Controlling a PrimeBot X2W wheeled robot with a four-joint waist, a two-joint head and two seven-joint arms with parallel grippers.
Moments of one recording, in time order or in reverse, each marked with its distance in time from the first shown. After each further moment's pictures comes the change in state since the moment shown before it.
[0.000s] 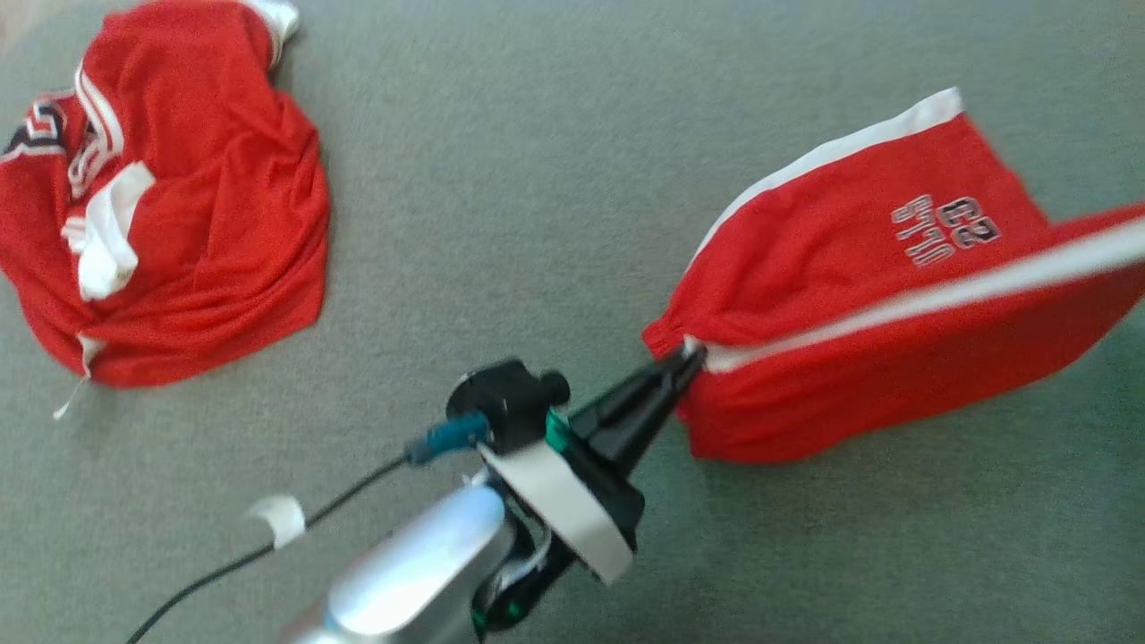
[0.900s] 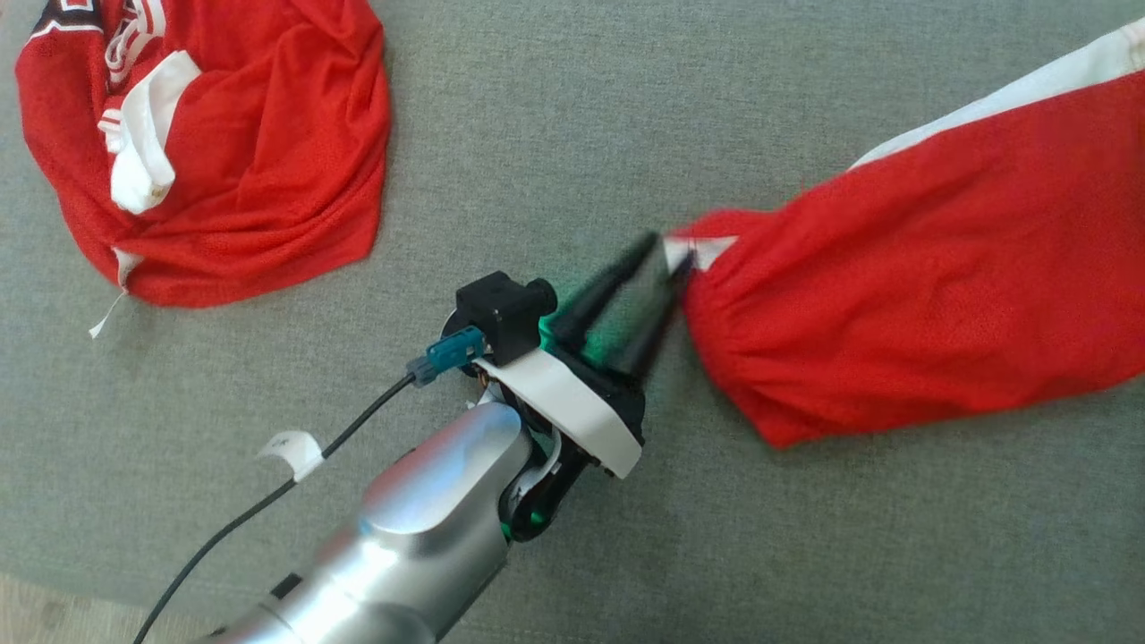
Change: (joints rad) left arm -0.185 -0.129 0.018 0.320 -0.110 0.006 -0.123; right arm -0.599 -0.031 0.417 0.556 -0.001 0.000 -0.068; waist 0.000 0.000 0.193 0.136
